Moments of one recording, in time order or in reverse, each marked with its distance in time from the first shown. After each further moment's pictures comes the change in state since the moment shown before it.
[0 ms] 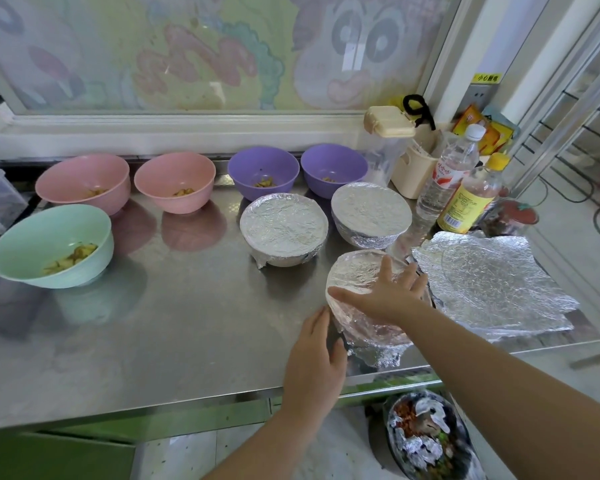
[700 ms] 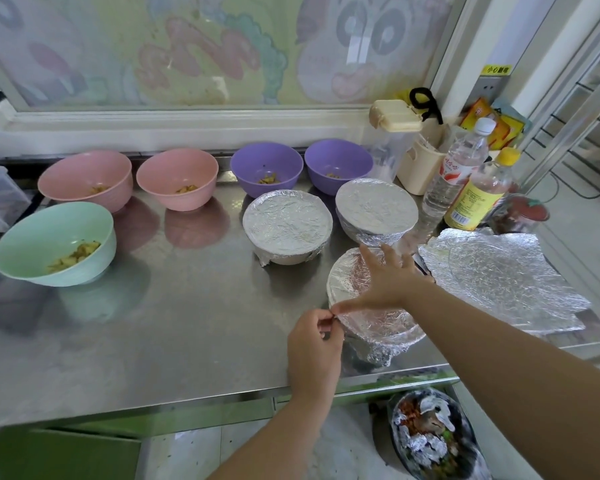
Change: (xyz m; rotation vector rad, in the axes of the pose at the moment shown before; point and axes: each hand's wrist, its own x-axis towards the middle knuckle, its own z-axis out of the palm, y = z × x) left_hand 0.017 0.006 0.006 -0.243 0.244 -0.241; right_hand 0.017 -0.007 -0.021 -0.281 -0.076 -0.211
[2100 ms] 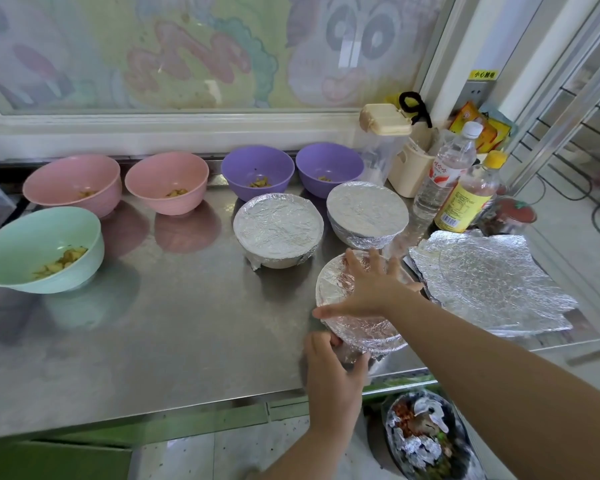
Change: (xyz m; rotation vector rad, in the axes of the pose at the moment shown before) left_hand -0.036 -0.015 0.032 0.092 -0.061 0.053; right_hand 0.009 -0.008 0.014 0.035 0.002 0.013
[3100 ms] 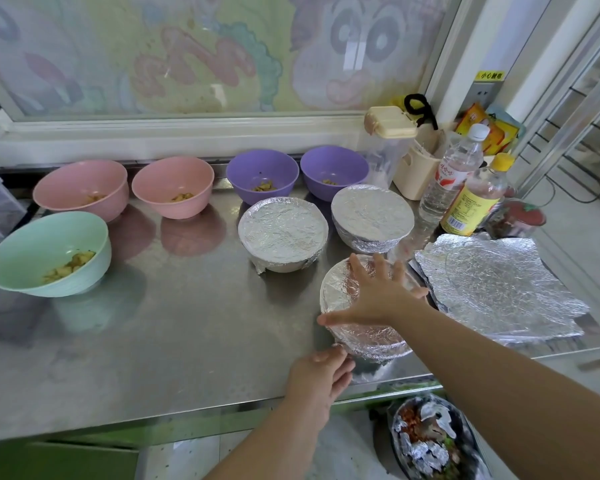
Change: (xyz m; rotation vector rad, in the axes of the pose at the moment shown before) left_hand 0.026 0.019 -0.039 -0.787 -0.244 -0.924; right_hand -0.011 -0.002 -0.001 -0.042 0.011 -0.004
